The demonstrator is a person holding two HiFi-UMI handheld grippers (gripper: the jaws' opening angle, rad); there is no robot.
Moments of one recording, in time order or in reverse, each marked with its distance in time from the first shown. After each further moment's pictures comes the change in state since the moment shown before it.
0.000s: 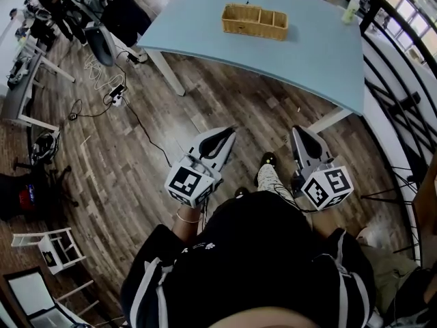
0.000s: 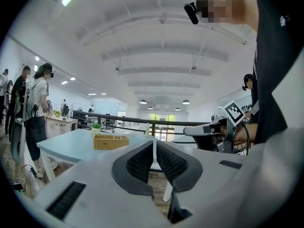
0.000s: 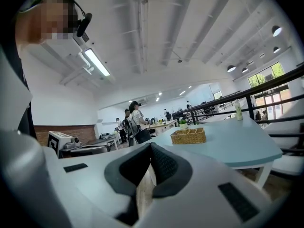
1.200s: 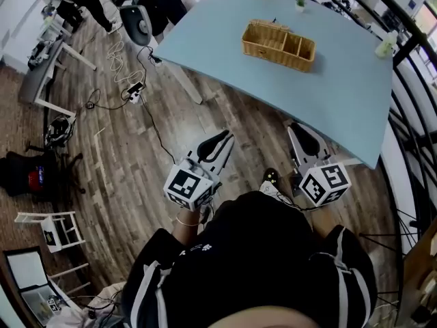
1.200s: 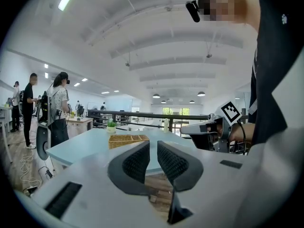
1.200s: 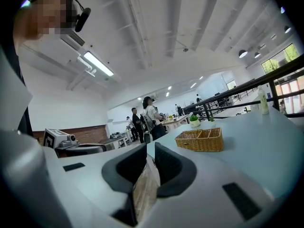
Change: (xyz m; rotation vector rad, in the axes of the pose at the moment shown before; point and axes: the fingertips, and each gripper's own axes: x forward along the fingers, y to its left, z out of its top) left arm 0.085 0.102 0.012 0.011 0.084 0.176; right arm 0.151 -0.076 0.031 0.023 0.055 0.175
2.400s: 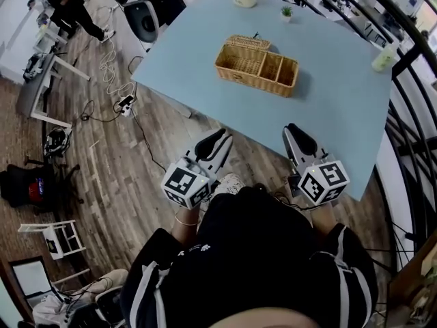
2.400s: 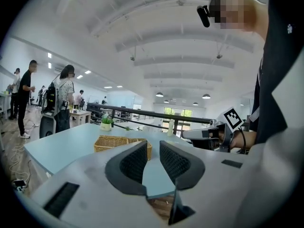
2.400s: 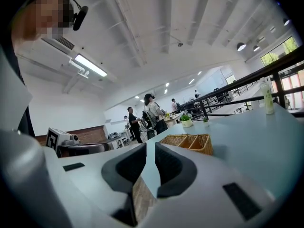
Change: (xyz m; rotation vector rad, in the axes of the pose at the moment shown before) left arm 0.162 0.031 0.010 -0.102 0.020 0.002; right arm 0.054 -0.149 0.033 0.043 0.031 0.016
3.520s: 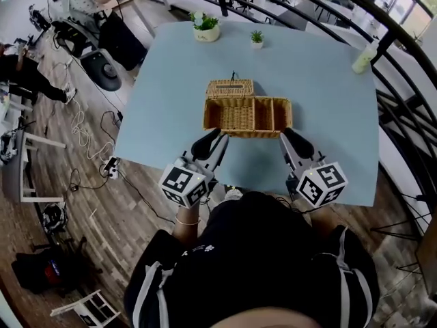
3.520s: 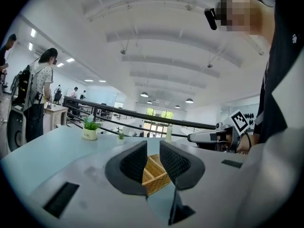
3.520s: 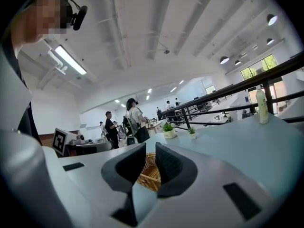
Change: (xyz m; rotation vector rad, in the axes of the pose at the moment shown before) left arm 0.140 0.151 0.056 -0.005 -0.011 -0.271; right arm 0.124 -0.064 0.057 0.024 -0.082 -0.258
